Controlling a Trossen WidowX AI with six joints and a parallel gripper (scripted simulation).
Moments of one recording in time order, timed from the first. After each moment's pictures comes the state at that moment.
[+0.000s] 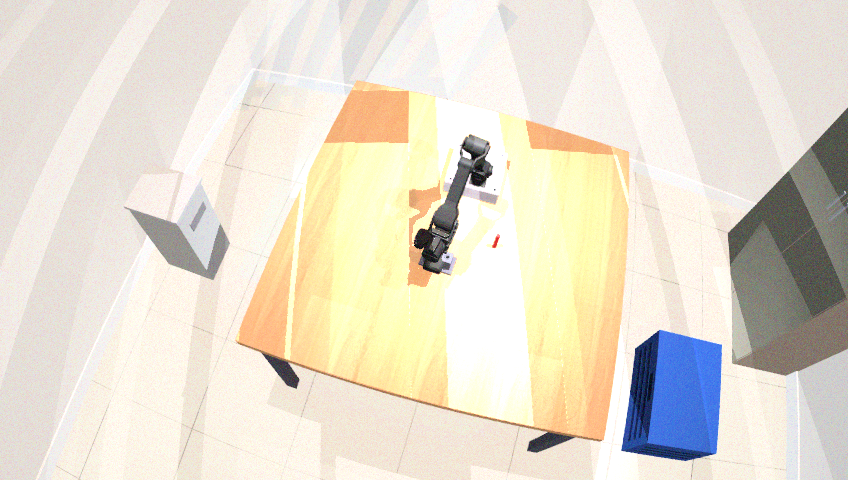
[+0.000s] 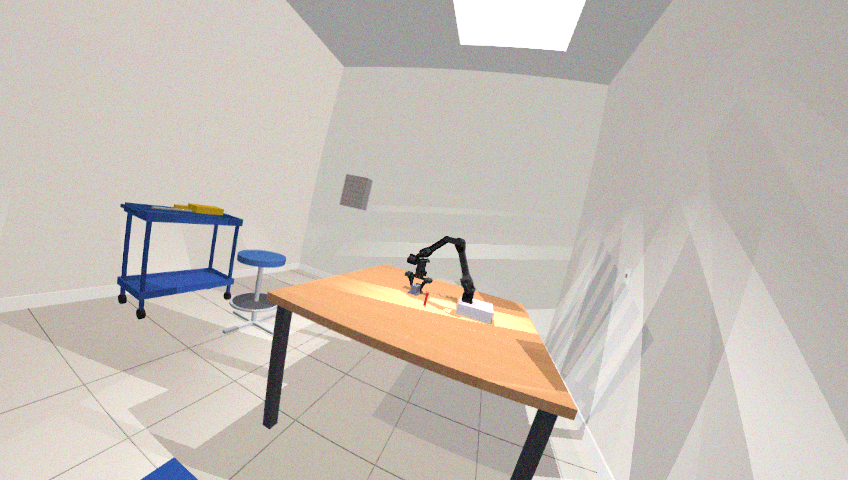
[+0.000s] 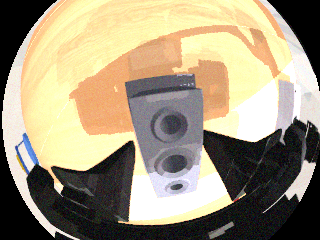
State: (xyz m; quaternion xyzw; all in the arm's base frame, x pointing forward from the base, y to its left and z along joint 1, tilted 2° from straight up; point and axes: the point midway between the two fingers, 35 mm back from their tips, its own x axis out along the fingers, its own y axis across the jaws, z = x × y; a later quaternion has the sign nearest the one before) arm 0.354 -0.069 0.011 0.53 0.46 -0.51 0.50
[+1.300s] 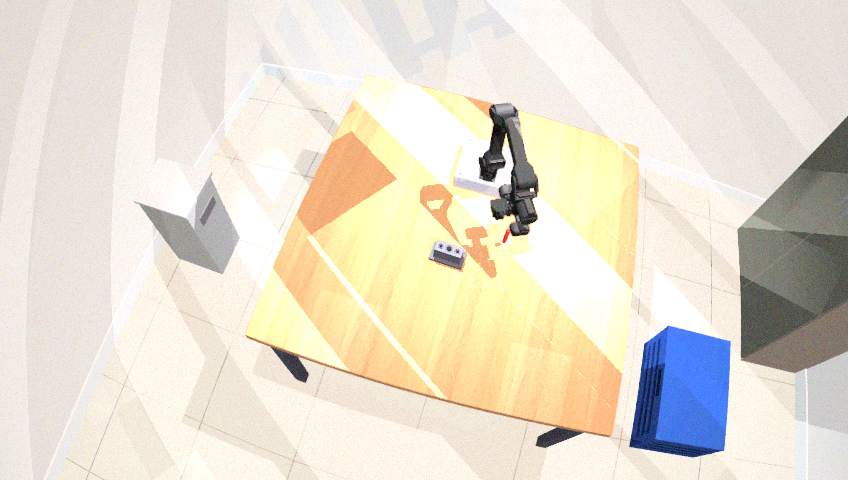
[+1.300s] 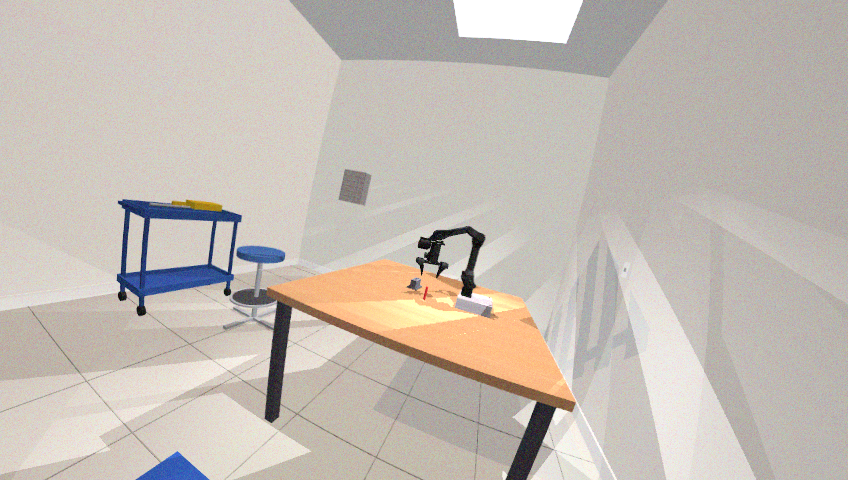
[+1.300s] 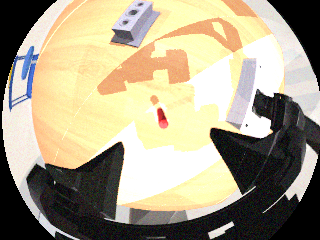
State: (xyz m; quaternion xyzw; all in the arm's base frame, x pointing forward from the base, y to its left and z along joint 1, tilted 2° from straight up) arm 0.236 0.113 0.118 0.38 0.58 -0.38 0.61
